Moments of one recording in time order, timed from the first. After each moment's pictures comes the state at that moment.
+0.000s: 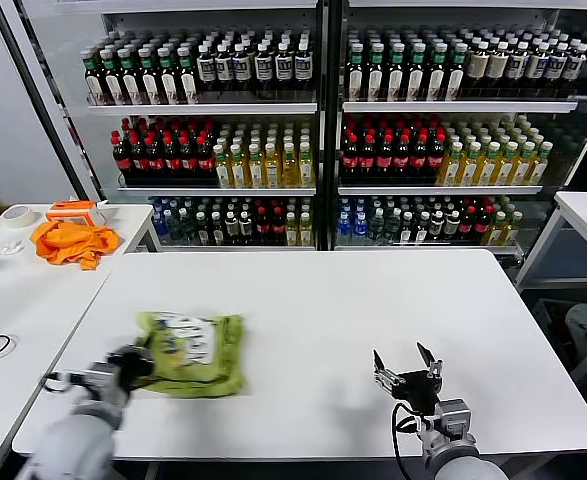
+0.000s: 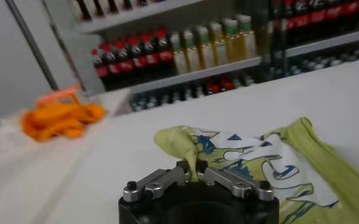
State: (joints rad) left arm 1.38 -0.92 -0.61 -2.00 -0.39 0.54 -0.17; right arm -1.44 1.12 0.32 2.14 0.34 -0.39 0.29
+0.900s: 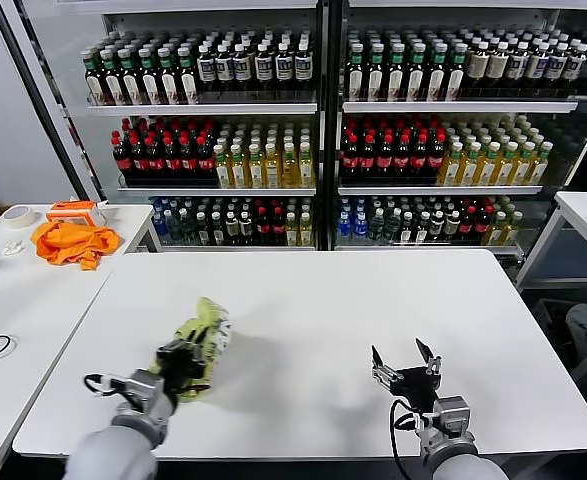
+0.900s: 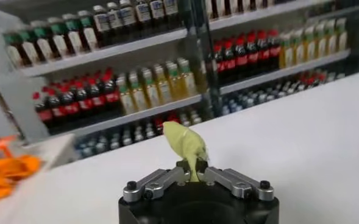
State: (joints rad) left arm 1.33 -1.15 -0.36 -2.17 -0.22 0.58 -0.10; right arm -1.43 1.13 0.33 2.17 0.34 -0.40 0.29
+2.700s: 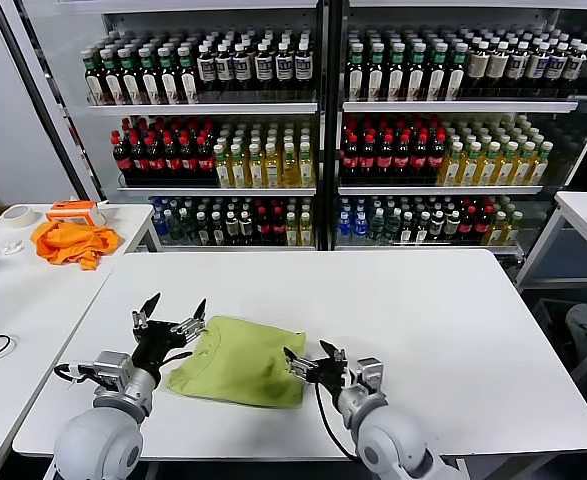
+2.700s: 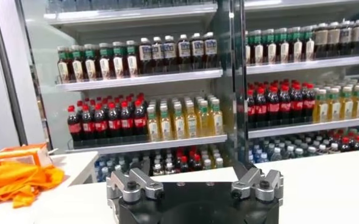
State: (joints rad) left arm 1.30 -1.16 -0.50 -2.14 -0.34 0.45 -0.13; right arm -1.05 1.25 0.02 1.88 0.70 -0.52 0.24
